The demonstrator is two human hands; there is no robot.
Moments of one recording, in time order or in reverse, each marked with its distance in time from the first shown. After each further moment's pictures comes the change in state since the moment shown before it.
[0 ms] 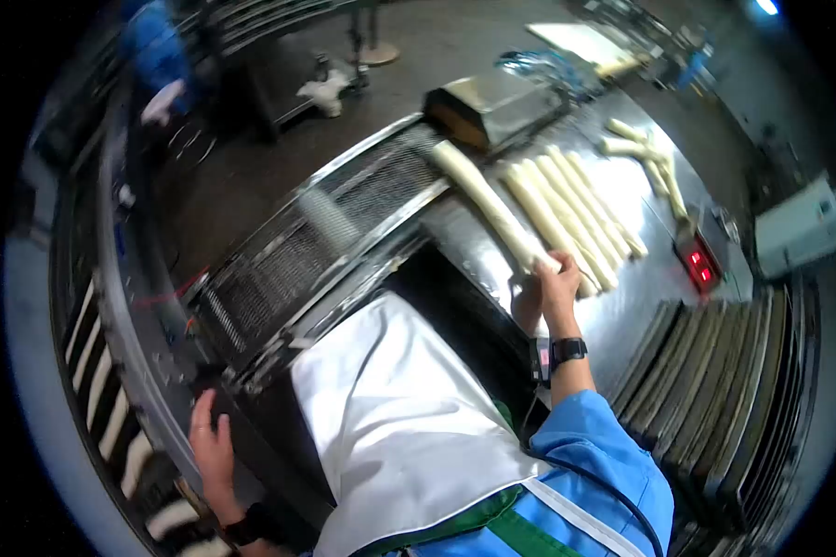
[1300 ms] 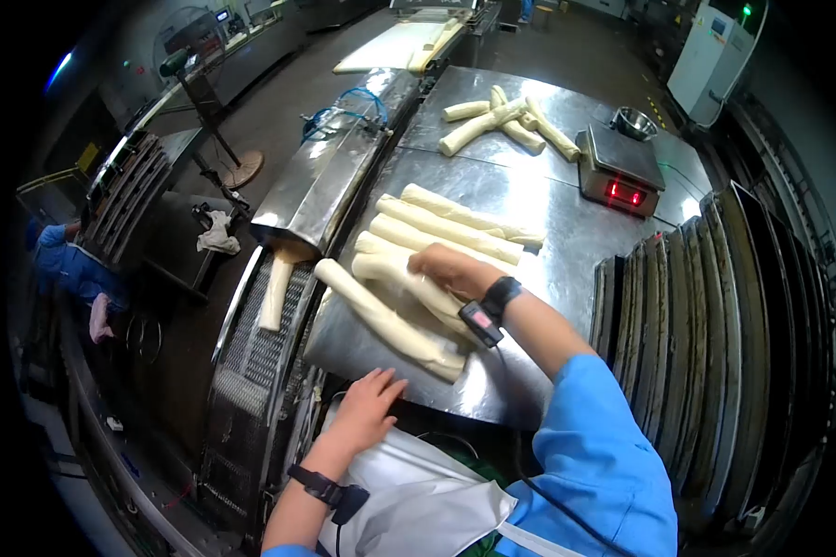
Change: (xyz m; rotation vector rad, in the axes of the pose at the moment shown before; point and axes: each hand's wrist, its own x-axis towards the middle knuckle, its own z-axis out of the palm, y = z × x) left_hand 0.125 0.344 0.231 0.116 -0.751 1.243; right_hand 0.154 -0.031 -0.036 0.184 -0.658 0.435
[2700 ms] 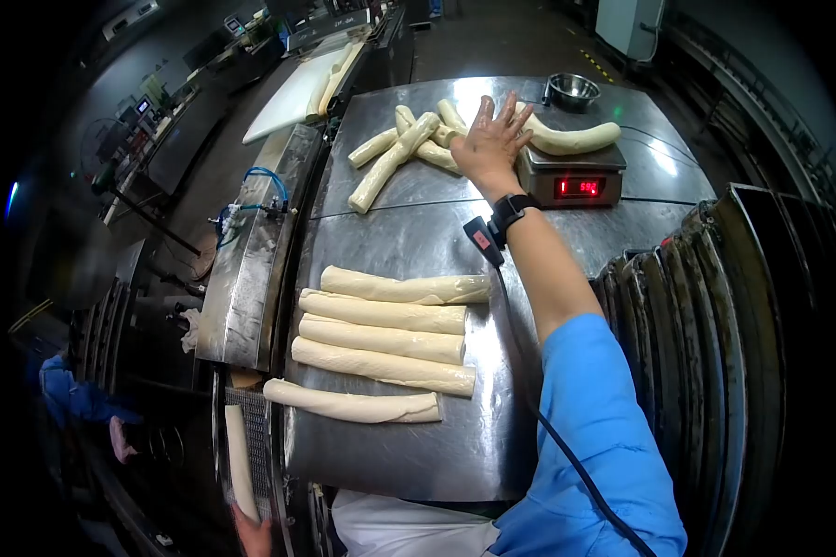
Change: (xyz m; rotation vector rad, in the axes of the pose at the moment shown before) left_hand -0.098 -0.096 -0.068 -0.039 0.388 -0.840; right_hand -0.003 -0.103 -0.265 -0.935 1.584 -0.218
